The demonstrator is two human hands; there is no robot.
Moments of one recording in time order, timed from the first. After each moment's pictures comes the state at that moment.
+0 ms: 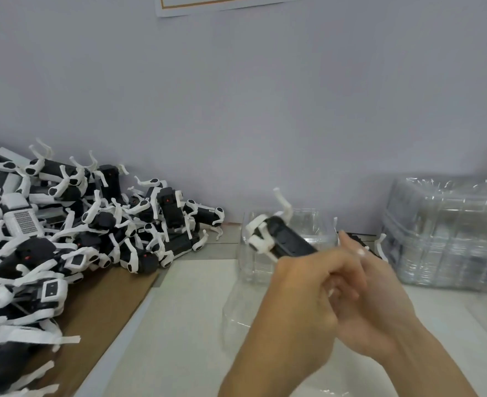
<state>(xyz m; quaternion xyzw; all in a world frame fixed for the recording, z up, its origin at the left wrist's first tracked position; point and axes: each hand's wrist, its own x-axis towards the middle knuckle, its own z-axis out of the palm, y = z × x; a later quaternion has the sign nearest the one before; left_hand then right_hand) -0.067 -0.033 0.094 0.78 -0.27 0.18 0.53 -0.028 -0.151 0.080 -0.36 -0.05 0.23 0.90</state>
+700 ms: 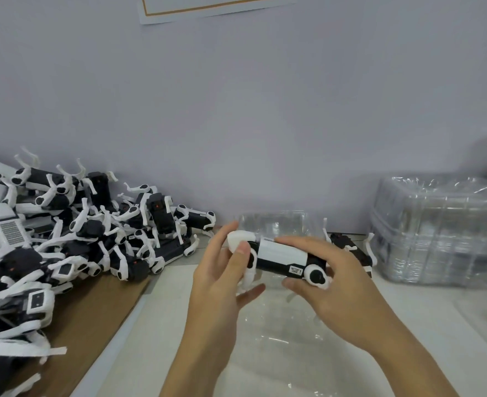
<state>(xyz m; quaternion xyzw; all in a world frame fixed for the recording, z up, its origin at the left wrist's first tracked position) -0.044 0.010 0.071 0.60 -0.03 0.13 0.79 -0.018 -0.157 0.066 -0.81 -0.25 -0.16 0.51</state>
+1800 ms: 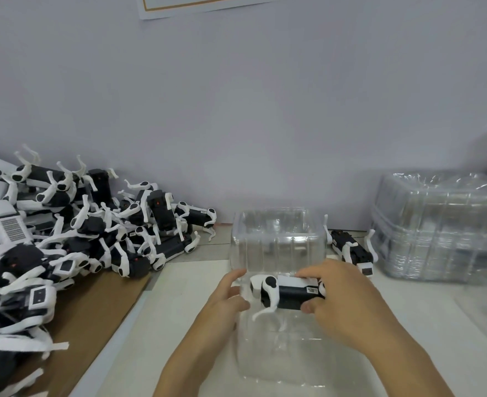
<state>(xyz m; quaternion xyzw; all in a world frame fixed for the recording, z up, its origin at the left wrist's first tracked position) -0.025 0.042 0.017 0.77 0.09 -0.07 0.63 -0.019 -0.161 0.052 -0.96 -0.08 -0.05 0.25</state>
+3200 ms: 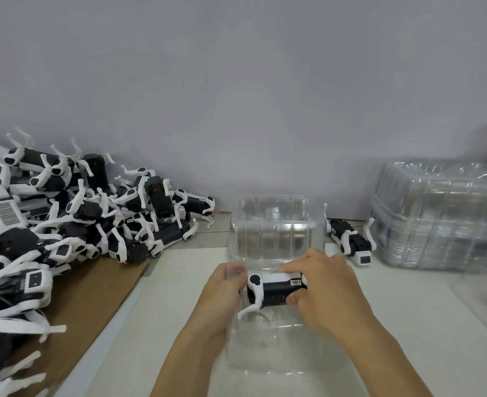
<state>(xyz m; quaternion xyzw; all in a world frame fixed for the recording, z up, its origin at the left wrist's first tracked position) -0.012 0.032 0.006 0.67 0.16 -0.05 0.72 -0.011 -0.141 0.028 -0.96 -0.11 -0.10 0.23</state>
